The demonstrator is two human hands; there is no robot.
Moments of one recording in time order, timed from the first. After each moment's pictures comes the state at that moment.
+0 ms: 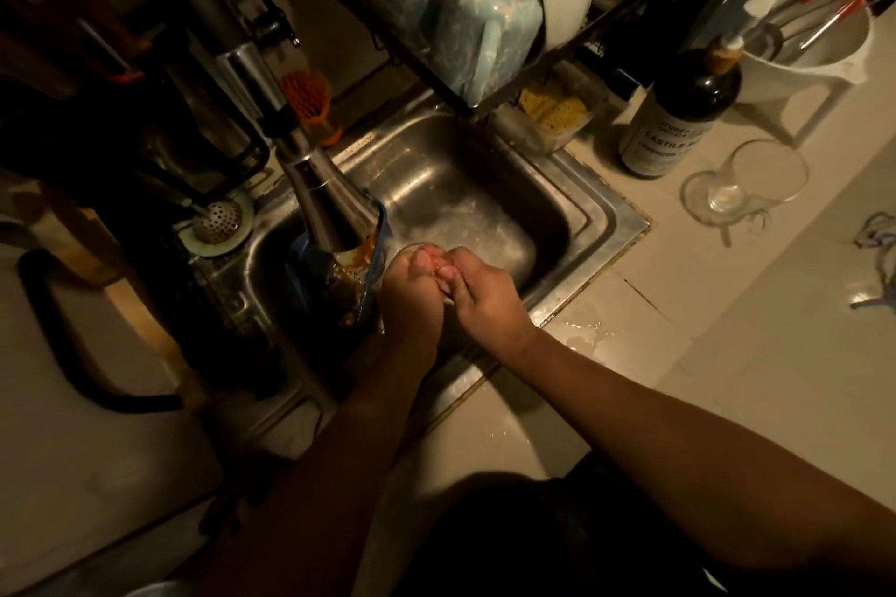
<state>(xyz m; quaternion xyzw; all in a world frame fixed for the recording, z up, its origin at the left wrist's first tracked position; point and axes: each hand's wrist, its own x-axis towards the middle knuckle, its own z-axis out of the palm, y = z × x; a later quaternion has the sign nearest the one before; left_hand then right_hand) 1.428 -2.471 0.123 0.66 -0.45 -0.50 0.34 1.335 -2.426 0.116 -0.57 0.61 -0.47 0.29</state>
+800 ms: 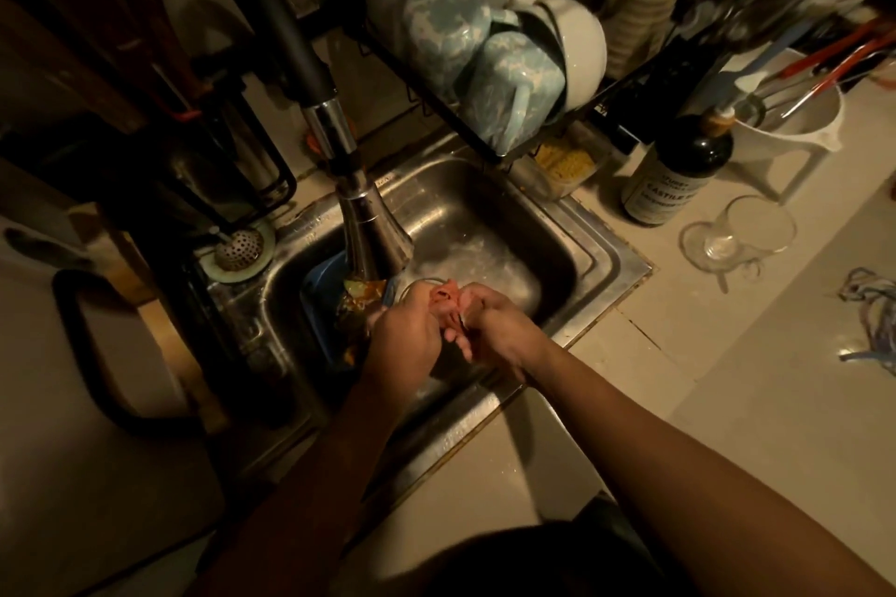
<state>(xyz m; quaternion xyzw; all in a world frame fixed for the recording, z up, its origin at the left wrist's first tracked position) 1.477 -2.472 0.138 0.56 -0.78 -0.23 0.16 1.341 -2.441 0.139 -0.24 0.57 -0.42 0.66</state>
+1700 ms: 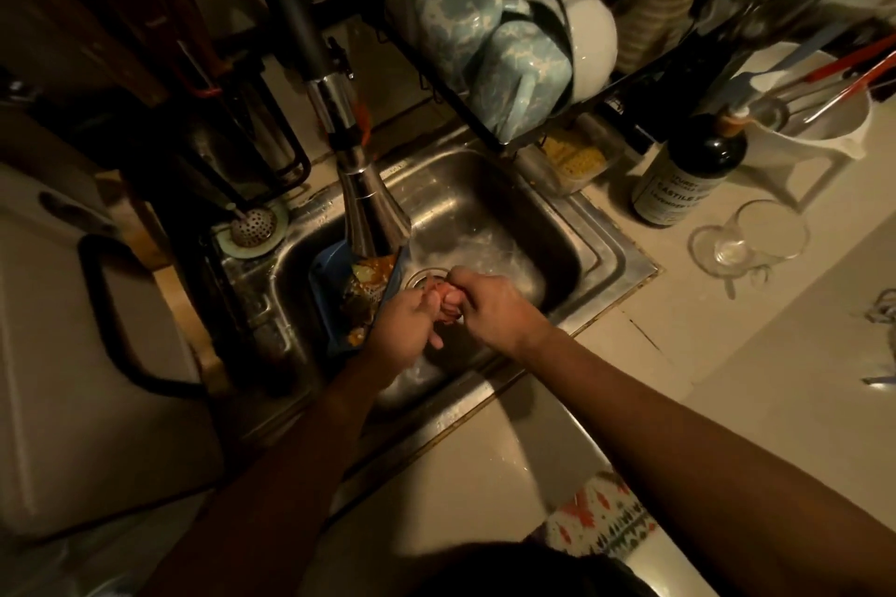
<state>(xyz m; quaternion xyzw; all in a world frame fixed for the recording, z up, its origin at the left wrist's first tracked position) 1.478 -2.467 0.150 0.58 -0.58 -0.55 0.16 1.328 -2.442 0.133 -0.65 0.61 -0.28 0.36</state>
